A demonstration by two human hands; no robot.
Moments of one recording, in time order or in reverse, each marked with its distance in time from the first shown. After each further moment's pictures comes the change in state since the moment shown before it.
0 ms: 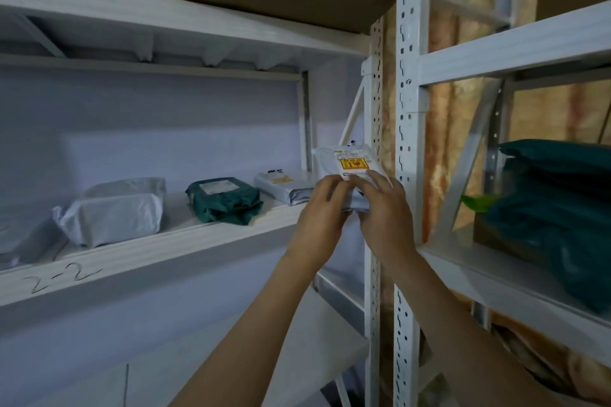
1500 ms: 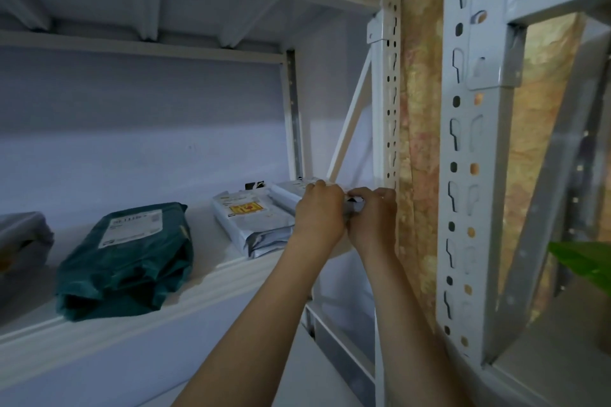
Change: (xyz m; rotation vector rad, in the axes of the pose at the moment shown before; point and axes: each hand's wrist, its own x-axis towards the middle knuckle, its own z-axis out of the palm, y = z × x) left_hand 0.137 -0.126 0.162 0.335 -0.422 -0.349; right_hand 0.128 0.118 0.197 0.441 -0.032 0.459
